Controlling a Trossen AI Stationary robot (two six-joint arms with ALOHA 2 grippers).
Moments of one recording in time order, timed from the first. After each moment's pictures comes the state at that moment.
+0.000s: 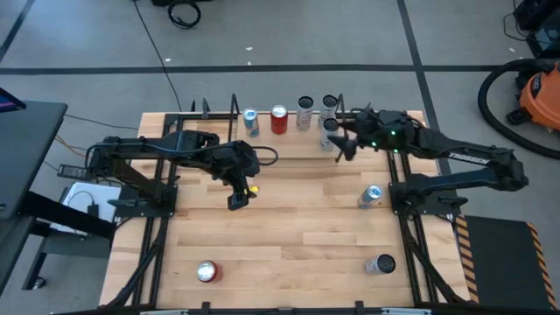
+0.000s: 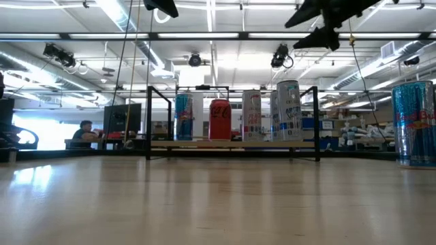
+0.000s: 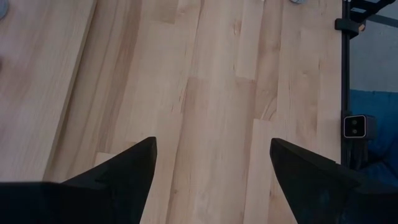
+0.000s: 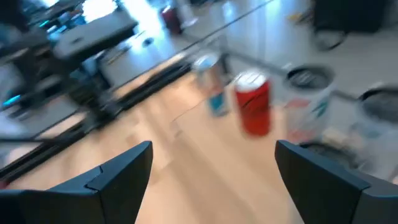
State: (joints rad) left arm -0.06 1.50 1.64 -1.10 0.01 -0.25; right arm -0.29 0.86 0.85 -0.32 0.13 0.38
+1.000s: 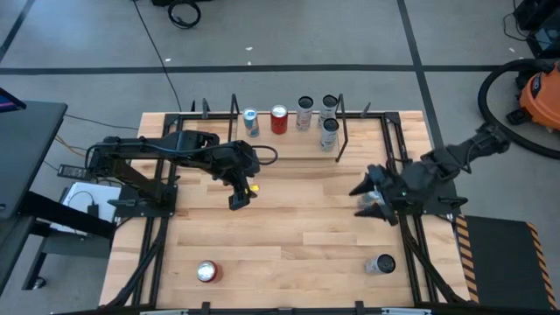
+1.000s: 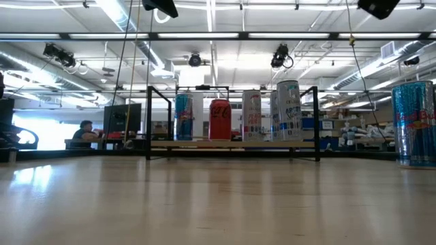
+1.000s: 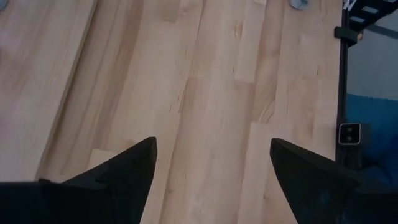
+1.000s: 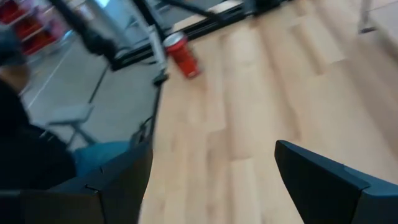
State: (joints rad) left arm -0.06 1.50 1.64 -1.10 0.01 -0.30; right arm 0.49 0.75 0.85 -0.57 0.19 0.59
